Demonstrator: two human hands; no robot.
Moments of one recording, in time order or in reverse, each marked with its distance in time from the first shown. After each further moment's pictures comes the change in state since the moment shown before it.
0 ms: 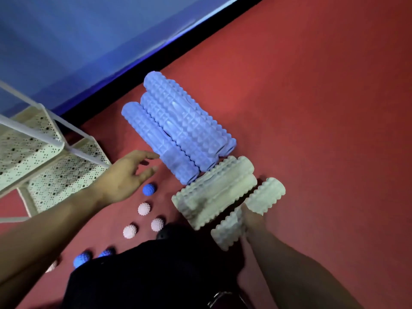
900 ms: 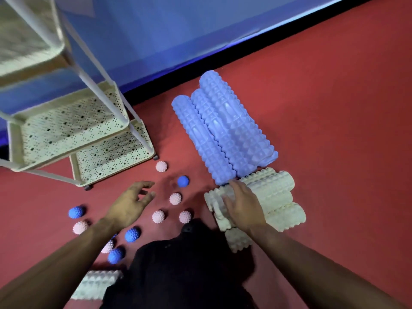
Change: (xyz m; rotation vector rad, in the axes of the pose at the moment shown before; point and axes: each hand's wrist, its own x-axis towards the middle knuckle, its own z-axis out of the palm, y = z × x) left_hand -0.116 -0.143 0.036 -0.217 0.157 -0.412; right_hand -0.109 -0.055 0.112 -1.101 -0.166 -1.124
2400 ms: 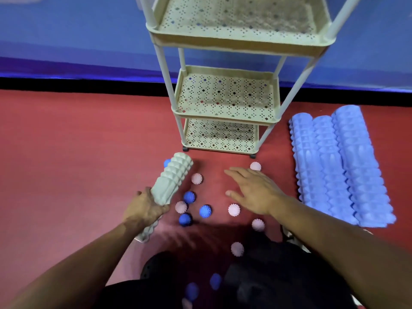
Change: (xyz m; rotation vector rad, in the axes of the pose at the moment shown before) left_hand -0.145 -0.212 -0.046 -0.129 0.265 -0.709; right_hand 0.040 -0.260 0.100 -0.671 -0.518 -0.785
